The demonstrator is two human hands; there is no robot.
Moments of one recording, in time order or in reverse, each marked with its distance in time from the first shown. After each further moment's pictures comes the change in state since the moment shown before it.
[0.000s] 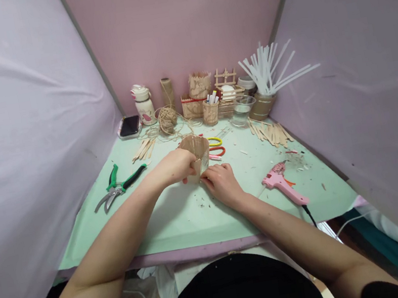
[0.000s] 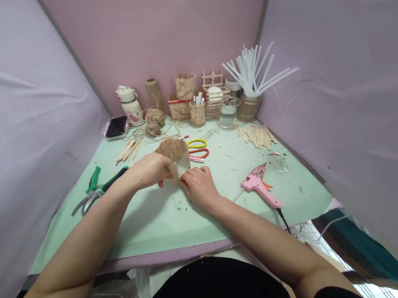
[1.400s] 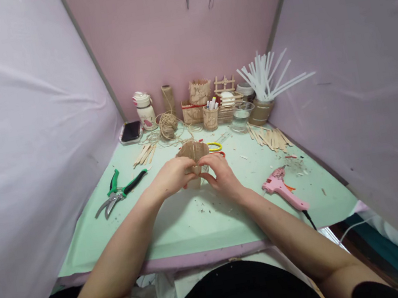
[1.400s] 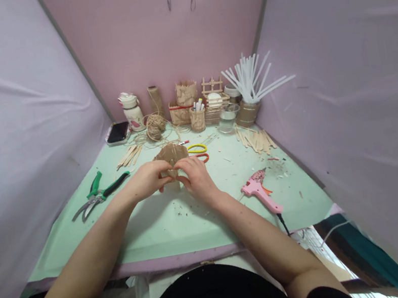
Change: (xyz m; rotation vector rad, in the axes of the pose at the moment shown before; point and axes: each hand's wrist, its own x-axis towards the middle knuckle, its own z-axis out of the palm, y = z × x) left_hand -0.007 -0.019 0.021 -0.089 0.260 0.209; right_hand 0.027 0.013 -0.008 0.311 0.312 -0.253
